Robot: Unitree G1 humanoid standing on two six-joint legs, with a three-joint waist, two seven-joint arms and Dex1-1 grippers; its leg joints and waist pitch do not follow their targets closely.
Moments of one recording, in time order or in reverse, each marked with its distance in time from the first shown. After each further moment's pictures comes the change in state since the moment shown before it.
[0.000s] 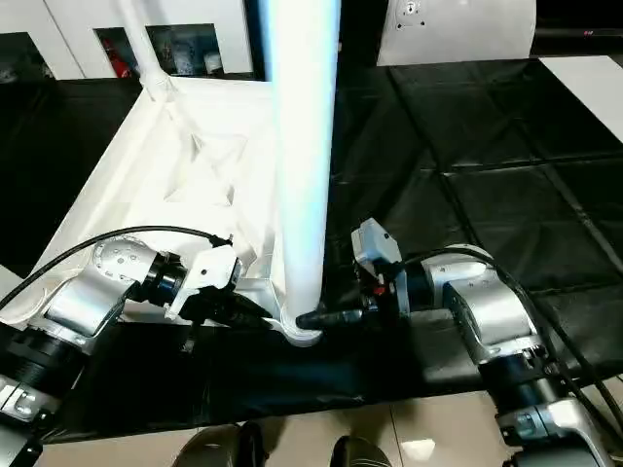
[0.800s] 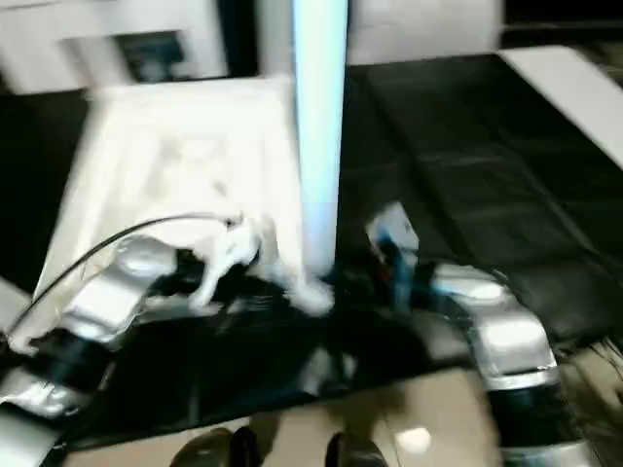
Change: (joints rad) left arm -0.037 -0.198 0.082 -0.009 0.086 0.293 0.385; right arm 0.139 0.236 -0.190 -0.268 -0.099 0.301 -0.668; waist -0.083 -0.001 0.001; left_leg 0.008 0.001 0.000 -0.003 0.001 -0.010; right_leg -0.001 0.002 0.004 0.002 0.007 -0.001
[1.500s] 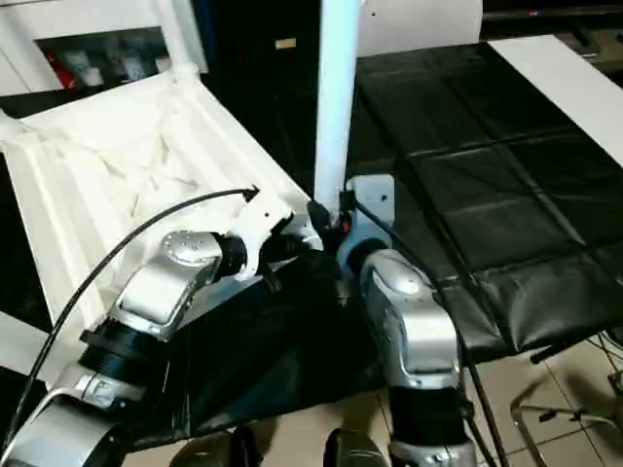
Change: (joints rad) left arm -0.008 -0.118 0.004 -0.053 0.048 0.103 0.260; right arm 0.015 0.231 -0.025 -0.096 -0.108 0.068 -0.451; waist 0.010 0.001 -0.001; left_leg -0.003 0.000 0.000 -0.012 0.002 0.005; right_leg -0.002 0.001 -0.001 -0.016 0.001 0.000
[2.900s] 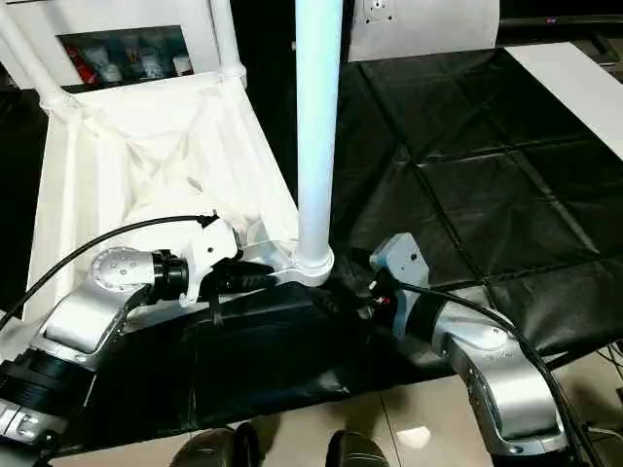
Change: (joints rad) left arm 0.134 0.251 0.005 -0.057 -0.121 -0.264 -0.236; right arm 0.210 -0.376 0.054 -0.108 0.113 -0.157 0.432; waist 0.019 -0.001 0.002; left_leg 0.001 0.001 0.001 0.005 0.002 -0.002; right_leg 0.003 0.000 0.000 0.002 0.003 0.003
